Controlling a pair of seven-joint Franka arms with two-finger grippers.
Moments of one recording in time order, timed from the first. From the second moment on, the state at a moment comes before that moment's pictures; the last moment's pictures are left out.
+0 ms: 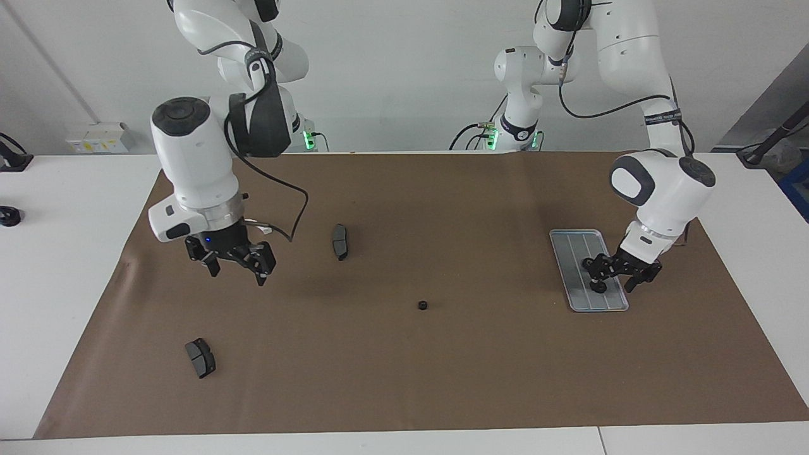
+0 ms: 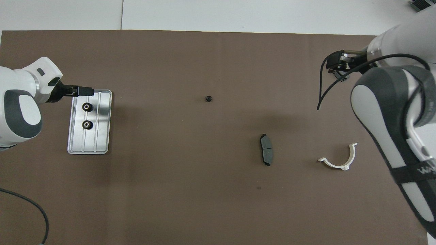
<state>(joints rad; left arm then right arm) -0.09 0.26 0.13 -1.90 -0.30 2.37 0.37 0.08 0.22 -0.01 -1.51 -0.05 1.86 0.29</state>
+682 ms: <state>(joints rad) -0.45 0.28 0.12 -1.83 -0.21 2.36 -0.17 0.02 0.02 -0.10 -1.54 -0.01 1.57 0.04</state>
